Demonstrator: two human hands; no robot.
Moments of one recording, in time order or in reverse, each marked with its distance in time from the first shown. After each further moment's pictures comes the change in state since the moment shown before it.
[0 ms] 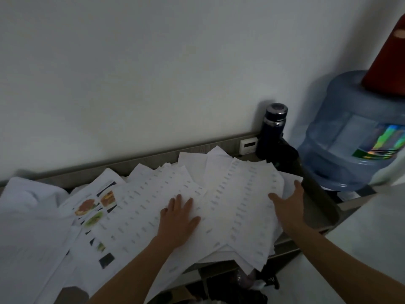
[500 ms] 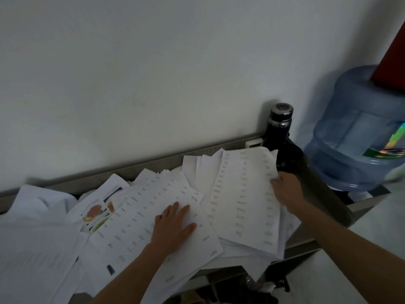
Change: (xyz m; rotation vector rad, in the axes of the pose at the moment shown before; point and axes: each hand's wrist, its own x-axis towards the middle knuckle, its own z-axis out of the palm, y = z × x) left_hand -0.006 -0.033 -0.002 0.015 0.000 -0.024; right_hand 0.037 -0.043 0.014 -0.337 -0.160 -0.145
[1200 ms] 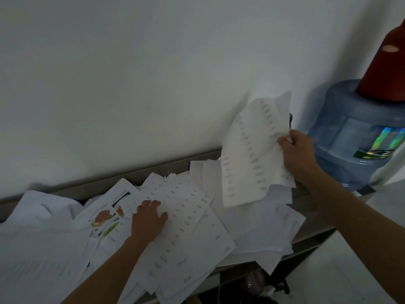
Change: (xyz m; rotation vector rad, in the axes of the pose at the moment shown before) left_hand 0.007 -0.082 -0.049 -0.216 0.175 -0.183; right_hand -0.033 -0.123 -0.047 0.289 0.266 -0.278
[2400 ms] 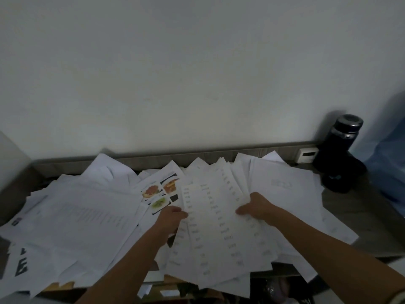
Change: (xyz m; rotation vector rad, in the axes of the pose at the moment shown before) left_hand -0.066 -0.039 -0.028 -0.947 -0.164 -0.560; right_hand -0.128 0.035 0.154 -0.275 -0.979 0.403
